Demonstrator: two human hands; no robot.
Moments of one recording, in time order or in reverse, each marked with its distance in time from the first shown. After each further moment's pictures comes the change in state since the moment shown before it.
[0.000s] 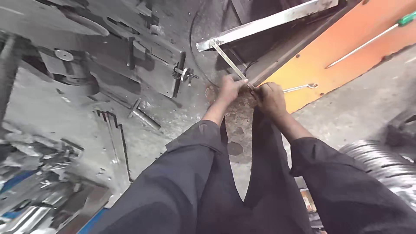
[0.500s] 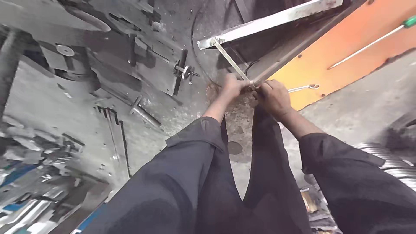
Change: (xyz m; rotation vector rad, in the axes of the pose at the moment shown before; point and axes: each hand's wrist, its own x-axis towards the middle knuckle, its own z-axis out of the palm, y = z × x) left_hand 0.001 0.016 0.004 0.091 -0.040 -0.150; right_hand 0.011 0.012 -0.011 -0.041 -0.064 -0.144
